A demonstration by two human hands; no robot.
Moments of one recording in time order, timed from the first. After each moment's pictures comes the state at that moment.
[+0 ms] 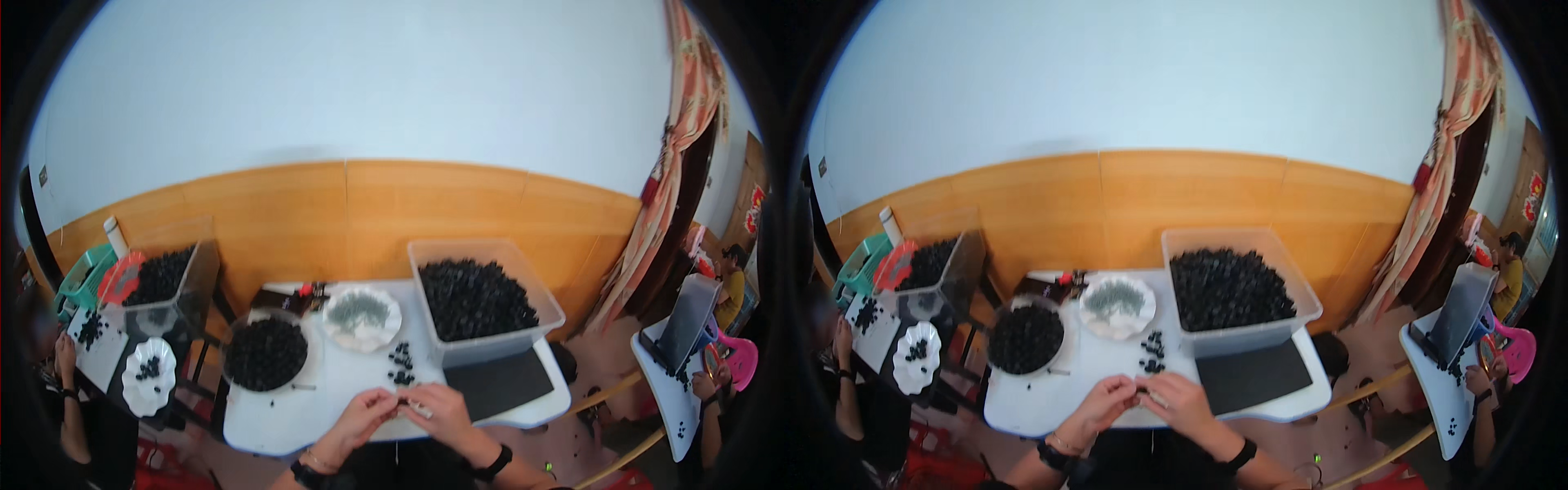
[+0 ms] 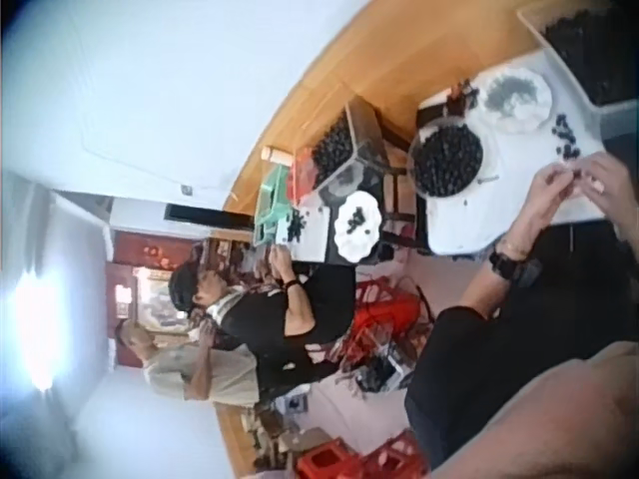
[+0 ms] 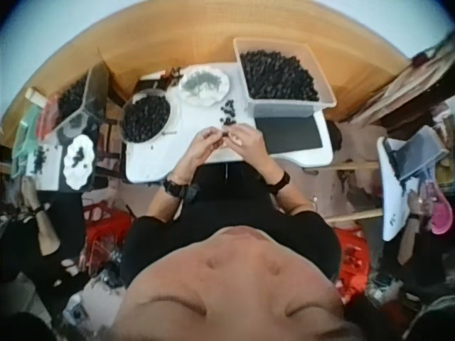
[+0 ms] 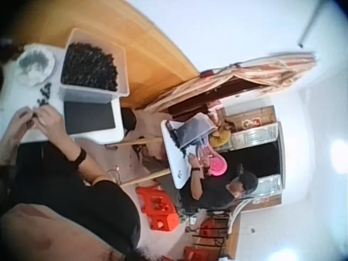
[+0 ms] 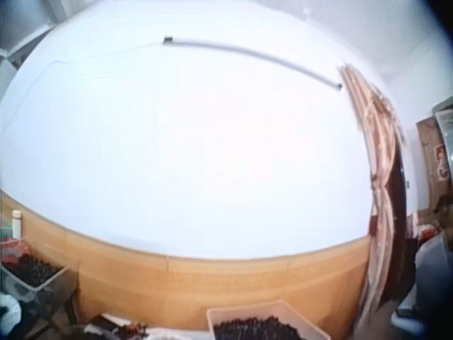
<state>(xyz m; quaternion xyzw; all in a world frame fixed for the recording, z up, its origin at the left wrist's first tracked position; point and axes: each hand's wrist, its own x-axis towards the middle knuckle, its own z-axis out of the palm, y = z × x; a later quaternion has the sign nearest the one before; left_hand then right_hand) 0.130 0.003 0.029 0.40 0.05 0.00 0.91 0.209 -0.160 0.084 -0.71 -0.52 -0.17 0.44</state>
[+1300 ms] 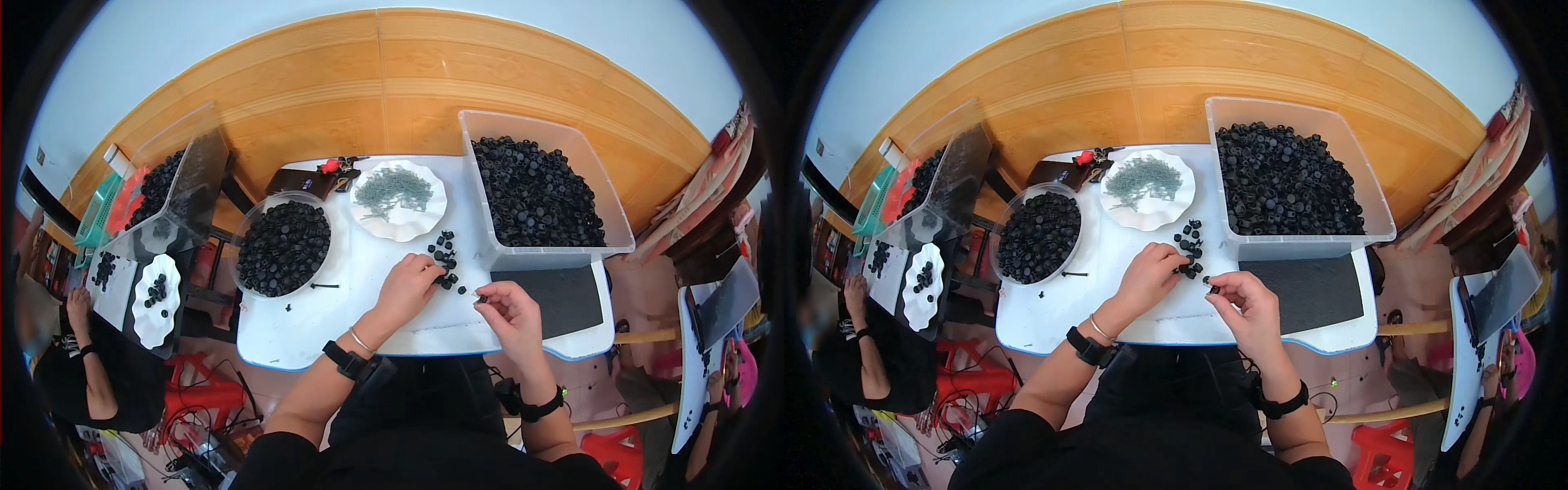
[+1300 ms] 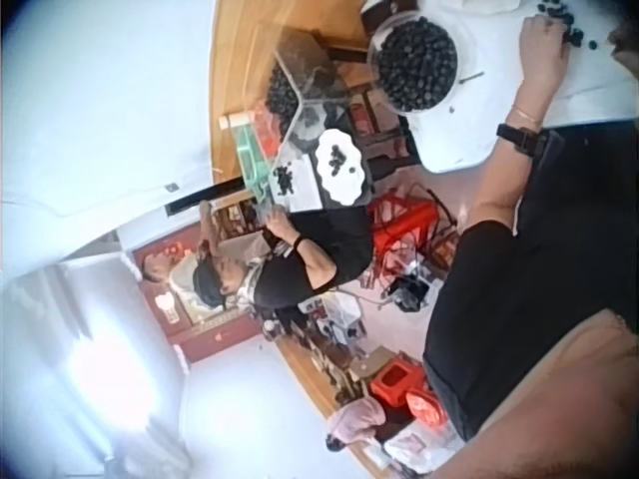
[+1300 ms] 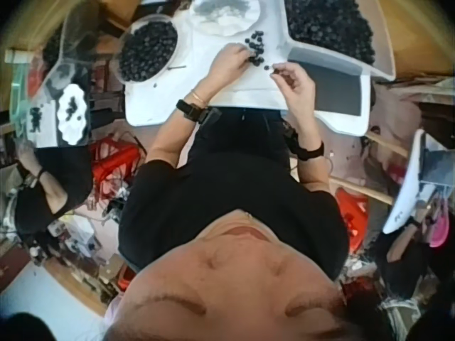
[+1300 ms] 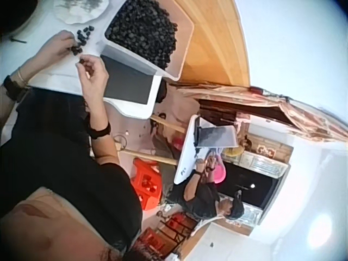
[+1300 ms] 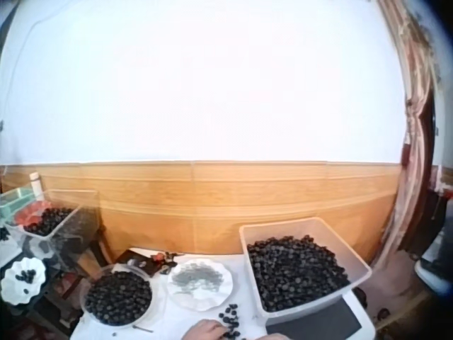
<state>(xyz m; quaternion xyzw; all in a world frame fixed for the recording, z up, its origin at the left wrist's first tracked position) 0.207 0.026 0.002 0.93 -0.05 0.25 0.28 0.245 -0.178 0.058 -0.67 -0.28 0.15 0.68</state>
